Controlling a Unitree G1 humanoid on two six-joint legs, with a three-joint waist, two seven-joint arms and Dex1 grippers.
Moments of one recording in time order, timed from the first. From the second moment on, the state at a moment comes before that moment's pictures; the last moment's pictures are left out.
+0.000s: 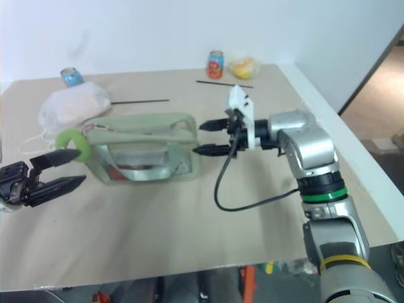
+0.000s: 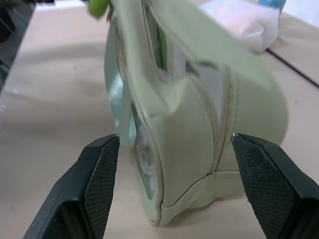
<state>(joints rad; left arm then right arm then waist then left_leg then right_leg) 0.03 0.88 0.56 -0.31 -1.02 0.59 -1.10 -0.89 -0.59 0.16 0.10 0.35 0.57 1.24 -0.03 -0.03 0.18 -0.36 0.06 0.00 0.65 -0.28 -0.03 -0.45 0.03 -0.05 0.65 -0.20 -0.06</state>
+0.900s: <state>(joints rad) 0.08 0.80 0.62 -0.21 -0.96 0.58 -1.03 -0.83 -0.57 0.20 0.08 0.33 0.51 1.27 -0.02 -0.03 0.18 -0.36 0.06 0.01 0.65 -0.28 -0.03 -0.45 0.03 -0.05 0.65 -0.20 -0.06</state>
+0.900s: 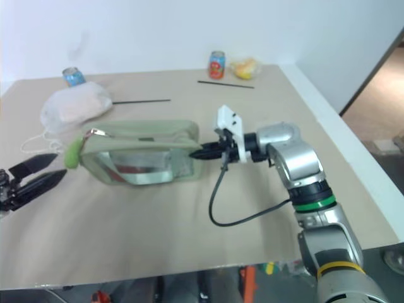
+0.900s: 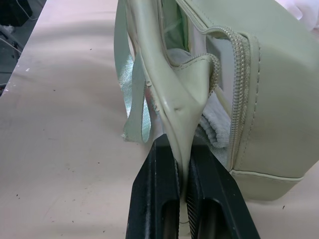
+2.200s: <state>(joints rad) -0.04 0.79 0.55 -0.21 -0.93 0.58 -1.05 -0.80 -0.59 0.21 0.03 0.33 0.51 1.28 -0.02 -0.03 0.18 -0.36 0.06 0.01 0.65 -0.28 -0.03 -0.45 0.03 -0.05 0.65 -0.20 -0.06</state>
